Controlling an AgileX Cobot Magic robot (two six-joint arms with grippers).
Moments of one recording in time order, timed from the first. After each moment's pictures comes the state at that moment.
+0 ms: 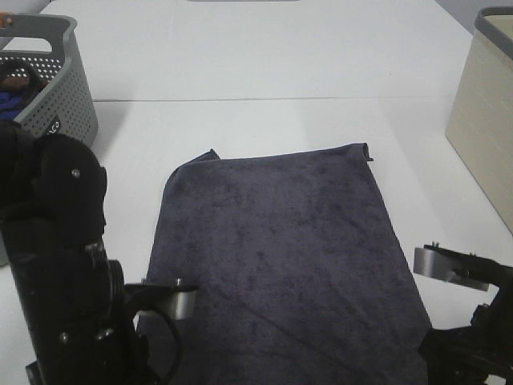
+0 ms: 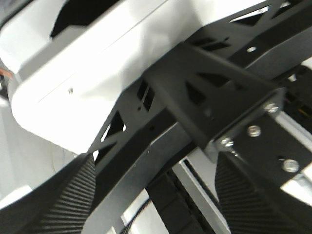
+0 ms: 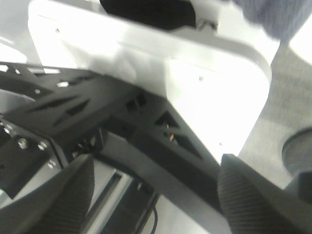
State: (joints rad) left arm -0.70 1.80 -0.81 -0.67 1.09 0.22; right arm 0.25 1.49 -0.50 0.51 1.04 -0.22
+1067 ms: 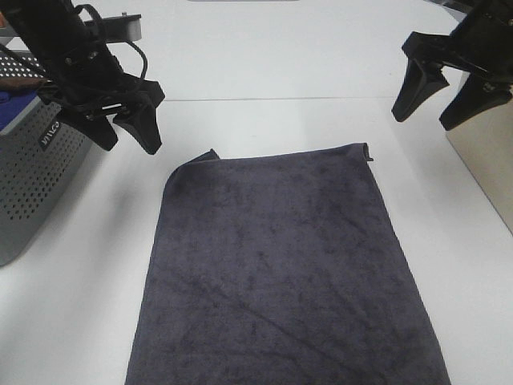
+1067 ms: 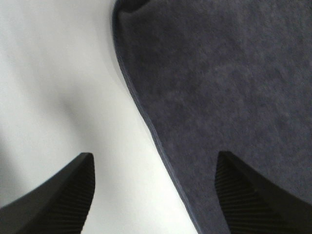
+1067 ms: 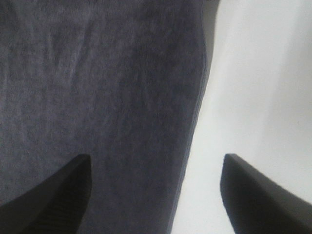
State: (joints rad) left arm -0.26 2.03 -1.62 -0.29 1.06 0.19; right arm 0.03 1.90 -1.56 0.33 1.15 -0.24
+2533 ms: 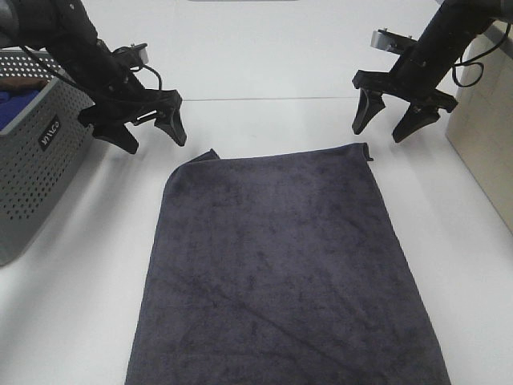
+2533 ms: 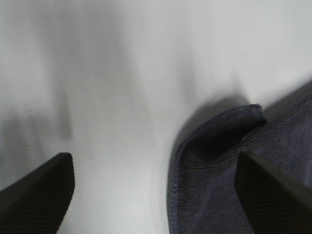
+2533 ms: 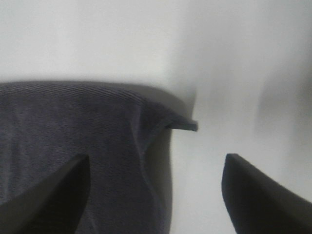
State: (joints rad) left arm -0.17 2.42 -1.99 -0.41 0.97 0.13; right arm 0.03 2.46 -2.14 0.32 1.21 -0.15
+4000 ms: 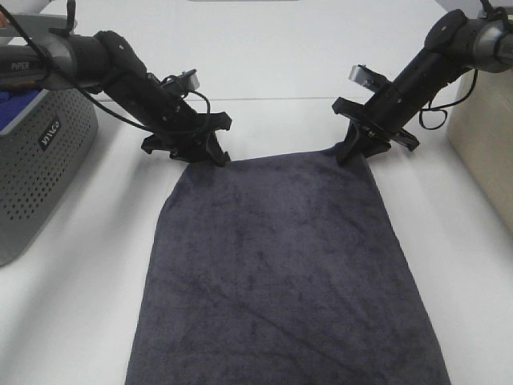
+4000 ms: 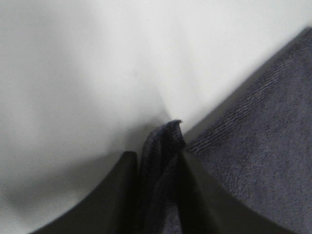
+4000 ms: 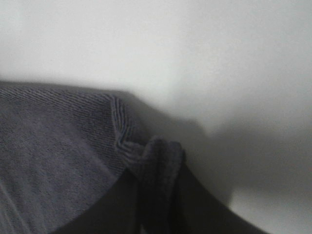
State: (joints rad) left arm -0.26 2.57 -2.04 -0.67 0.88 0.29; right arm 0.03 2.60 -2.15 0.54 1.20 -0.26
